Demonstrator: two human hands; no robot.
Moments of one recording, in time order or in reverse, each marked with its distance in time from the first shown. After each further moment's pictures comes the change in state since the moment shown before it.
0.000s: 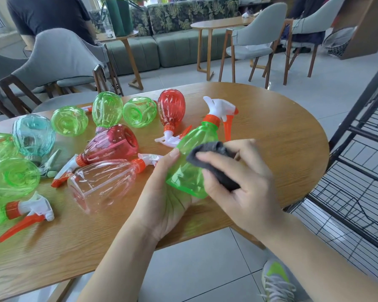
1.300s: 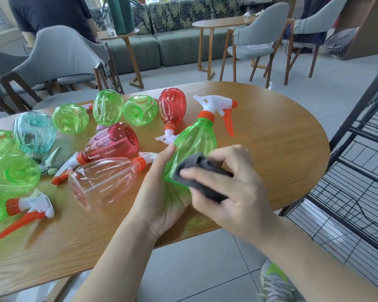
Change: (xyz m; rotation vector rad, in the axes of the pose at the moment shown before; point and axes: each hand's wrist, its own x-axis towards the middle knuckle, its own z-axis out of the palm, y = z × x) left_hand 0.002 0.003 -0.002 -0.114 -0.032 -0.060; right_hand -0.002 -0.010 0.005 0.003 -0.079 -0.070
